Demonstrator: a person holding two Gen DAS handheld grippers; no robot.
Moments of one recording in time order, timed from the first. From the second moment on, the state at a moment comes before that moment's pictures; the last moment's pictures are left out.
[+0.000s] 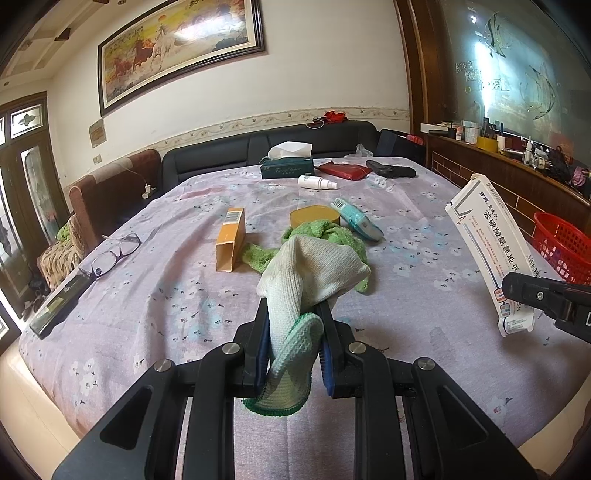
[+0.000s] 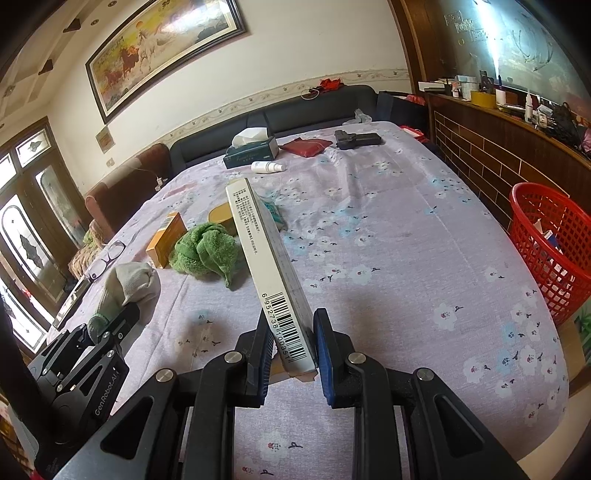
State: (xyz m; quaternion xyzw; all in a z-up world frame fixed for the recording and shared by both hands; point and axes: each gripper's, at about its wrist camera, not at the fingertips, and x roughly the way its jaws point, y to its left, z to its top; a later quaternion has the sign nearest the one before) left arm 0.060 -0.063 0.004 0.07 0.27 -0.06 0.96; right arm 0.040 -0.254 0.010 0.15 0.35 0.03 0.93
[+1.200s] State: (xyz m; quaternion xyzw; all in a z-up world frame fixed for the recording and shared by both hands) left arm 0.075 -0.277 0.069 0.10 0.29 -0.37 0.87; right arm -0.040 -0.496 0.048 0.28 0.25 -0.16 0.91
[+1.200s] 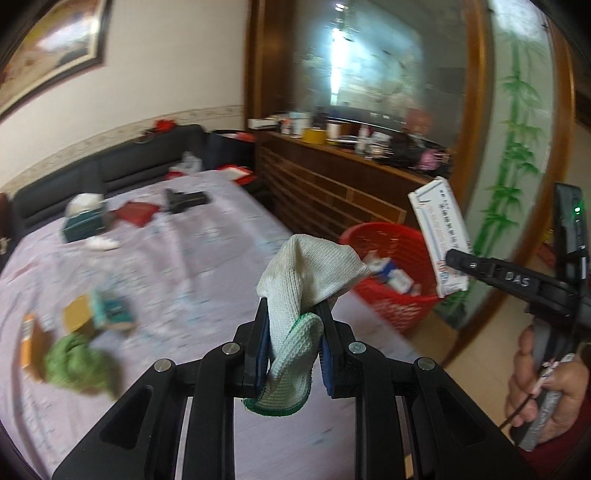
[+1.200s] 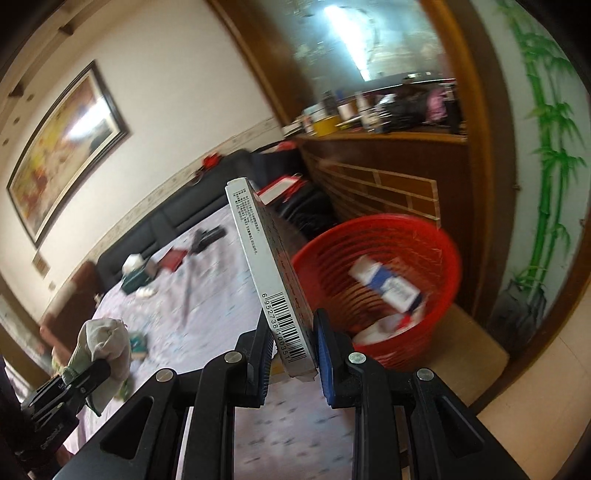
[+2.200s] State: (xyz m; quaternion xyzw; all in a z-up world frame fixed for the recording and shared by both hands) left arm 0.104 -0.350 0.040 0.10 0.35 -0.41 0.84; right arm -0.033 -0.571 0.028 0.32 0.24 -0.20 0.90
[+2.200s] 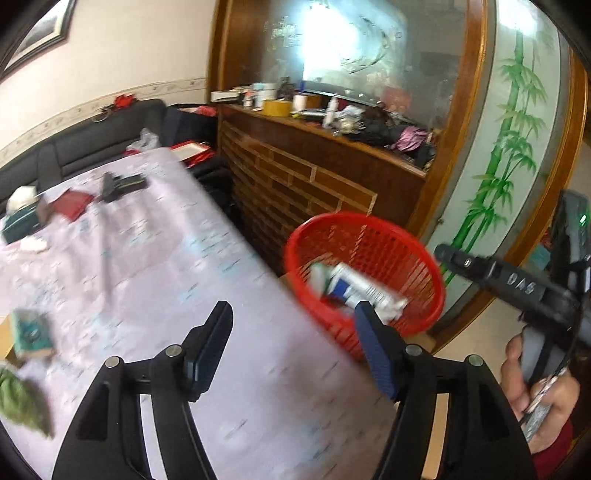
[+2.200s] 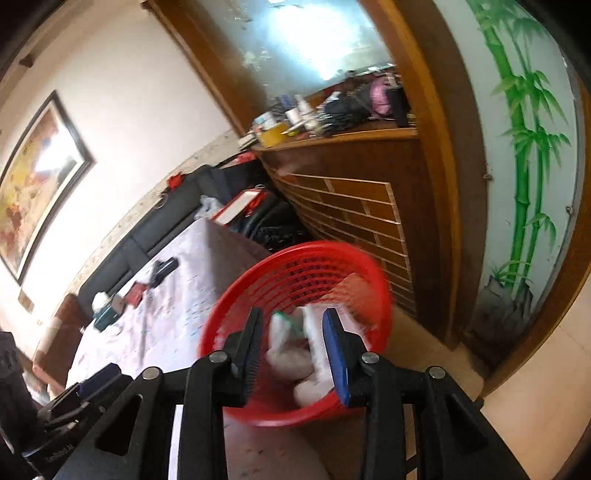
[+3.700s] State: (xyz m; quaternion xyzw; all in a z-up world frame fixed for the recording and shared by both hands) left arm 0.216 -0.070 -0.014 0.02 0.39 -0.14 0.91; right arm 0.106 -0.298 0.037 0.13 0.37 0.05 0.92
